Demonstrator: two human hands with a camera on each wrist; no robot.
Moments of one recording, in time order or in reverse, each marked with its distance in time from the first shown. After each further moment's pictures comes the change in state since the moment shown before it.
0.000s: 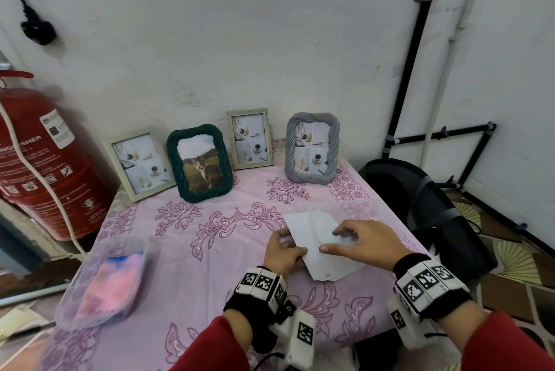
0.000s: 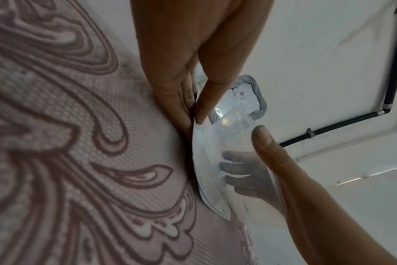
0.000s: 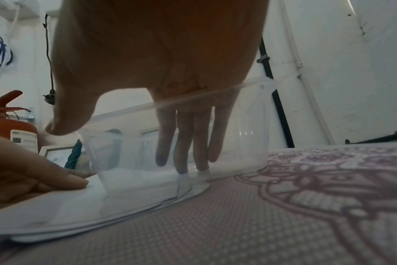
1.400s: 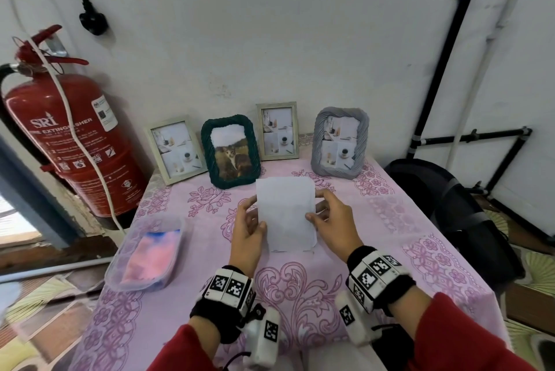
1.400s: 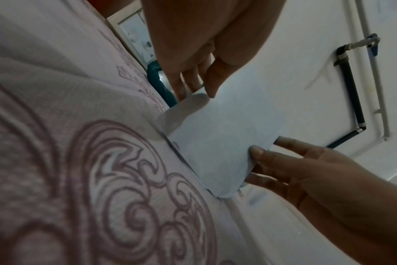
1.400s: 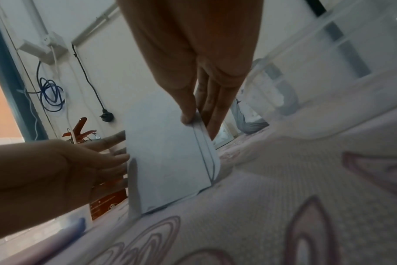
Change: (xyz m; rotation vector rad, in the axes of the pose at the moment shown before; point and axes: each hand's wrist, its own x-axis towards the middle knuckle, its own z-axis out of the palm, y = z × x) left_hand -0.023 0.025 -0.102 0.183 0.151 0.527; right_hand 0.017 -0.098 0.057 0.591 0.293 -0.177
